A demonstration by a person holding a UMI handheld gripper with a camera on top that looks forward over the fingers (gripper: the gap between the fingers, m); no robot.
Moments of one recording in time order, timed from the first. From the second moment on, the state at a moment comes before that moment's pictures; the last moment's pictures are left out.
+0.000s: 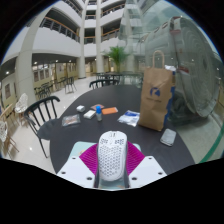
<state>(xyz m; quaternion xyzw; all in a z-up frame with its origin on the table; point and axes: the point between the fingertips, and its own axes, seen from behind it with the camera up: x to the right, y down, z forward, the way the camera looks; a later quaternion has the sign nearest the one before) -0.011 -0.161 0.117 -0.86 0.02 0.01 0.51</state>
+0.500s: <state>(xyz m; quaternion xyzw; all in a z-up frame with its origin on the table) 0.003 -0.214 0.040 -0.91 0.00 -0.01 0.42</state>
